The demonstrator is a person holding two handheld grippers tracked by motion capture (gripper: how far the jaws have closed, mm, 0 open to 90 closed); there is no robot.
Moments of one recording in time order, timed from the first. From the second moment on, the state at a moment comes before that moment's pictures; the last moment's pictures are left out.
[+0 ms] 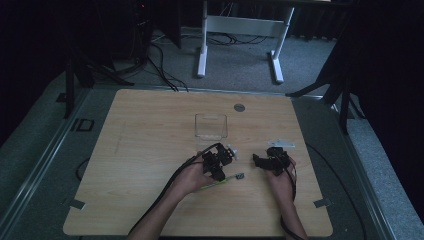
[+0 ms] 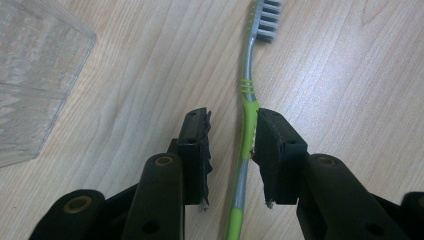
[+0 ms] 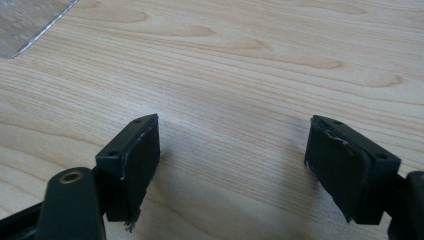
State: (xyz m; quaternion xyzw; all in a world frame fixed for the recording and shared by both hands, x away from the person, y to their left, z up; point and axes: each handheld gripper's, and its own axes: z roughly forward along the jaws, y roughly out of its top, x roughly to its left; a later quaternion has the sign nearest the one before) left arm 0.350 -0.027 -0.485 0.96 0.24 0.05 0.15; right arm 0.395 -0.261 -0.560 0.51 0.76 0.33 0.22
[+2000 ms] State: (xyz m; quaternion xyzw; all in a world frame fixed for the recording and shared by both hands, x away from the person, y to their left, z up) left arm 0.353 -0.043 -0.510 0.97 0.23 0.02 0.08; right arm 0.395 -0.261 -0.560 0.51 0.76 0.33 0.22
